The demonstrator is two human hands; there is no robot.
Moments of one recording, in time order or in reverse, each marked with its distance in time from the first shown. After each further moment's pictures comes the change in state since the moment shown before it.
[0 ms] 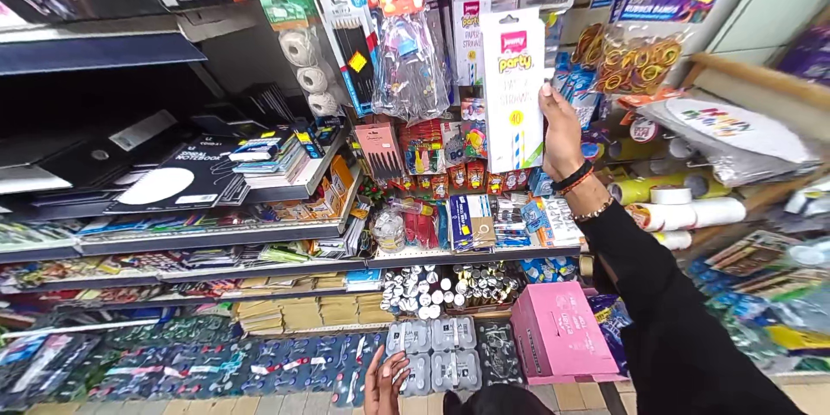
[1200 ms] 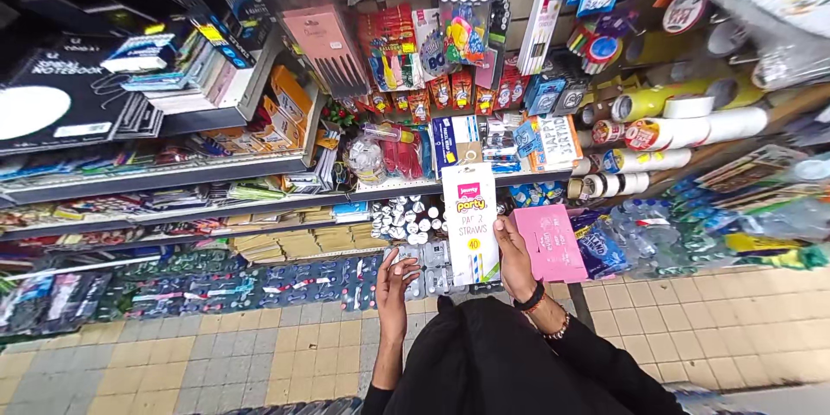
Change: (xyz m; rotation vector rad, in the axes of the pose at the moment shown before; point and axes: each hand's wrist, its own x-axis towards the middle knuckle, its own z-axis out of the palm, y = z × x) left_hand 0.032 -0.004 0.055 0.014 -0.237 -0.061; right_hand -0.337 0.111 0.000 0.125 0.082 0.477
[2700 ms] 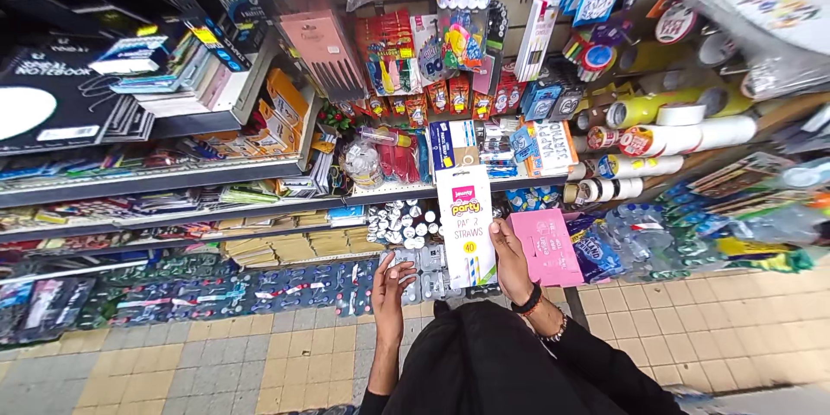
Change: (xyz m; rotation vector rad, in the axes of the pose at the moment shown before) left_hand 0.006 -0.003 0.000 -0.004 0.019 -0.015; right_hand 0.006 -0.004 0.002 -0.005 -0.022 0.014
